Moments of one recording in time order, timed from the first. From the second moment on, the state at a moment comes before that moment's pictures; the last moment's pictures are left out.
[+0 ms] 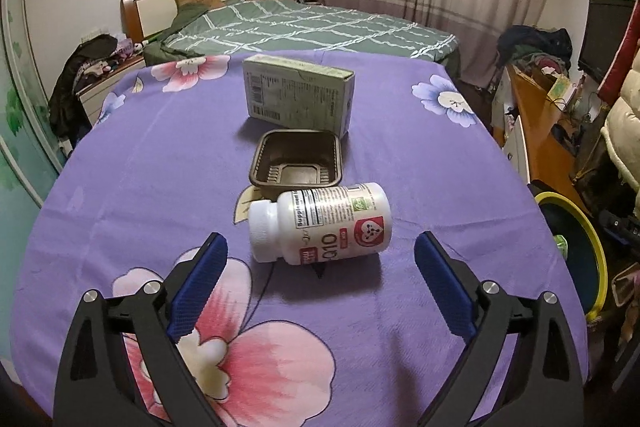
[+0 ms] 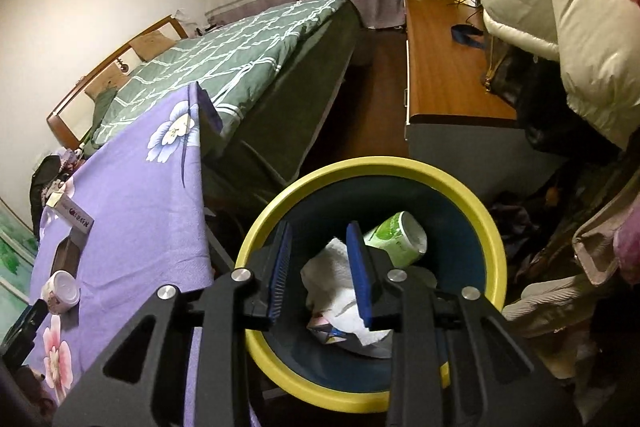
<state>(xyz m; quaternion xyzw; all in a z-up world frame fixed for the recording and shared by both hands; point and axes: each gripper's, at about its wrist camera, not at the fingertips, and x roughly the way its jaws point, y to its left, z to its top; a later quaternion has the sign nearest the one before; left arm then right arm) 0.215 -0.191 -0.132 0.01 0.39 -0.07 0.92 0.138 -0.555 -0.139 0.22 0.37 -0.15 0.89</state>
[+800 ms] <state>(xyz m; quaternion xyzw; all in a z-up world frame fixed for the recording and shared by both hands) 0.247 -0.197 -0.153 0.00 0.42 -0.05 0.91 0.144 -0.548 -0.145 0.22 0.37 -0.13 0.89</state>
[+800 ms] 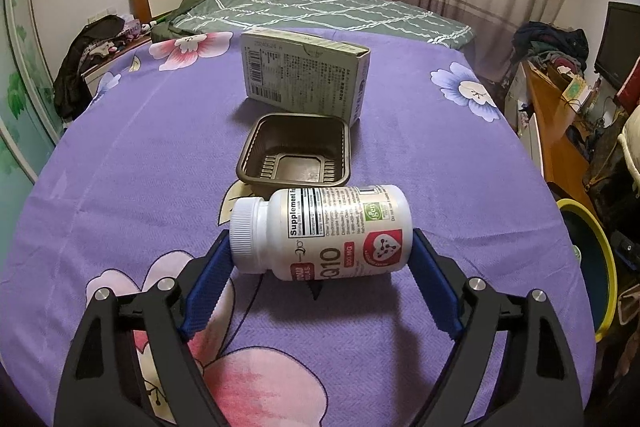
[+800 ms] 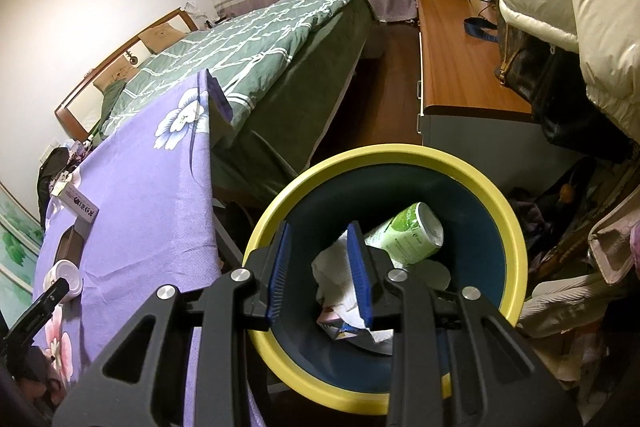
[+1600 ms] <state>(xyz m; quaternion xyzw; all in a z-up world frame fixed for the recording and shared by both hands) 0.209 -0.269 -0.125 0.04 0.40 -0.14 0.91 0.113 -0.566 -0.146 0.23 0.36 -0.15 0.89</state>
